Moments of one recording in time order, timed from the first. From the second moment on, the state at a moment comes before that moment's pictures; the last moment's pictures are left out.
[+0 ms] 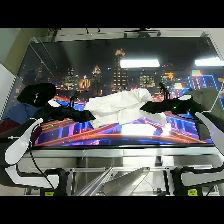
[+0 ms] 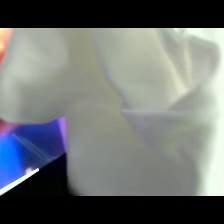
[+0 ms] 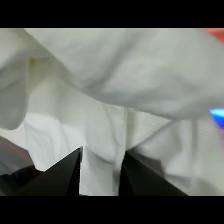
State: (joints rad) left arm -0.04 -1.56 0.86 0.67 -1.05 -0.95; right arm -0.03 -1.58 0.89 -0.42 0.99 0.79
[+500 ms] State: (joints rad) left arm 0.08 -1.34 0.94 0.51 -1.25 -0.89; right arm -0.04 -1.51 1.04 -0.28 1.19 0.76
